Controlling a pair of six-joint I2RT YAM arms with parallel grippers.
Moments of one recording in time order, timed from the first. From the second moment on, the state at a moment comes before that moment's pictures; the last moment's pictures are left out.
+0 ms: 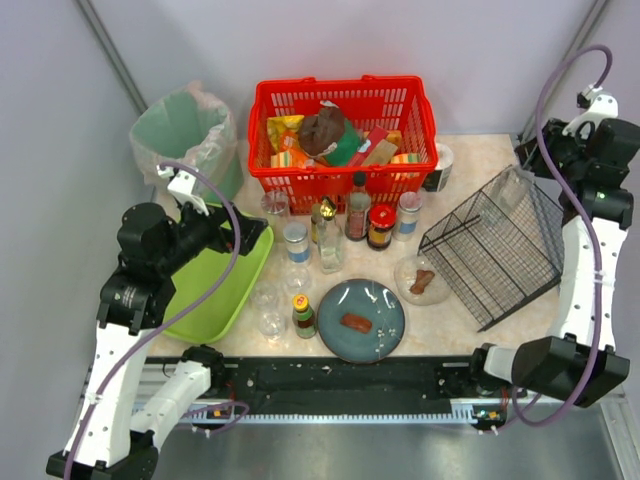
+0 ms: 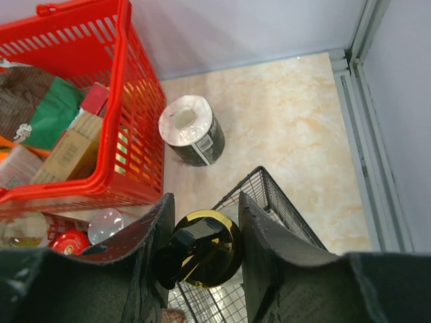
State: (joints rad) left arm -0.22 0.76 1.15 -0.60 0.37 -0.24; right arm -0.33 1.24 1.48 -0.54 -0.37 0.10
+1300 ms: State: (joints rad) left arm -0.22 0.78 1.14 -0.58 0.40 -0.26; right arm -0.35 1.15 1.14 -0.15 -0.36 0.16
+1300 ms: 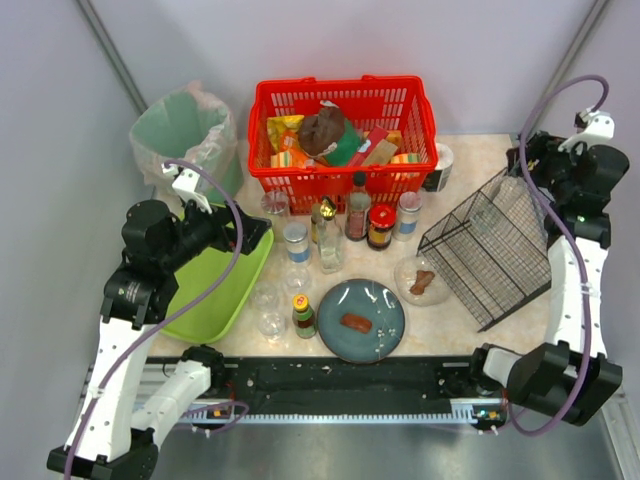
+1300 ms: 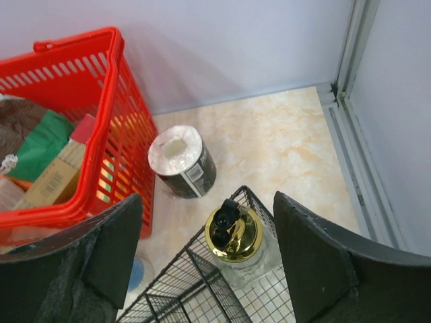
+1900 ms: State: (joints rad) left arm -0.22 0.78 1.14 -0.58 0.40 -0.26; right arm -0.32 1.09 1.52 -0.54 -0.50 0.26
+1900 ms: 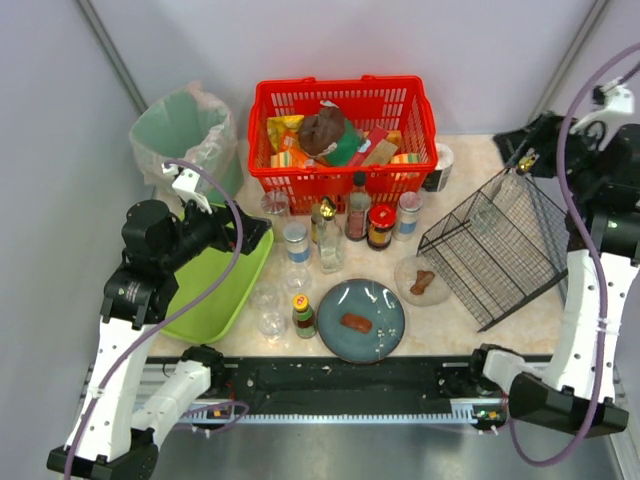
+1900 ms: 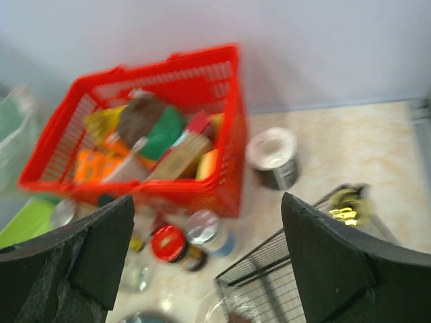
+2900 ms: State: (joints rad) left arm -0.22 0.80 1.12 -0.60 0.40 -0.27; right arm 0.88 1.20 1.01 0.00 0.06 0.05
